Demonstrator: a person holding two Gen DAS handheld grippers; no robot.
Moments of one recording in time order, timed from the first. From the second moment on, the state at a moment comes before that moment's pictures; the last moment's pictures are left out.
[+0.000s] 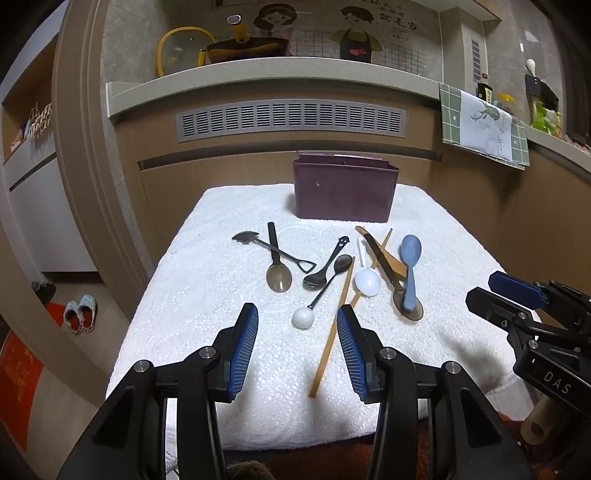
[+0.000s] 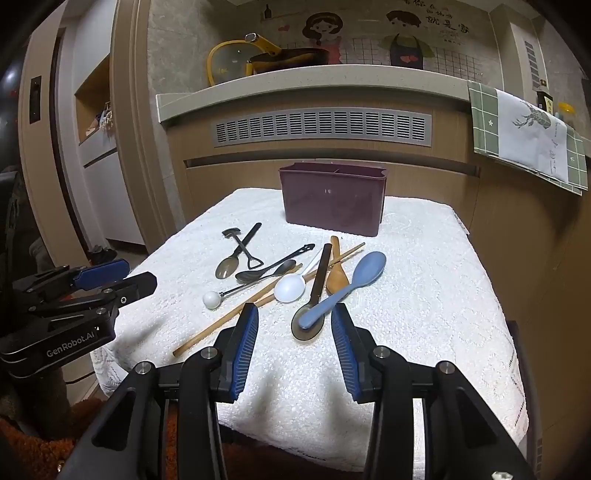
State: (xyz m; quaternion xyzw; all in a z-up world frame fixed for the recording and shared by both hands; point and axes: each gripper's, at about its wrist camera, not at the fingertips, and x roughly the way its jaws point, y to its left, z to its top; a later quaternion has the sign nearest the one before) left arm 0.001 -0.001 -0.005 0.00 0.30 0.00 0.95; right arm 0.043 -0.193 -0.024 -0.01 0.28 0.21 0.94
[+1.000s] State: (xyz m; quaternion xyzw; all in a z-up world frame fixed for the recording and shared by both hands) left arm 0.004 -0.003 -0.010 0.00 0.31 0.00 0.95; right arm 0.048 -0.194 -0.026 -0.01 0.29 0.21 0.93
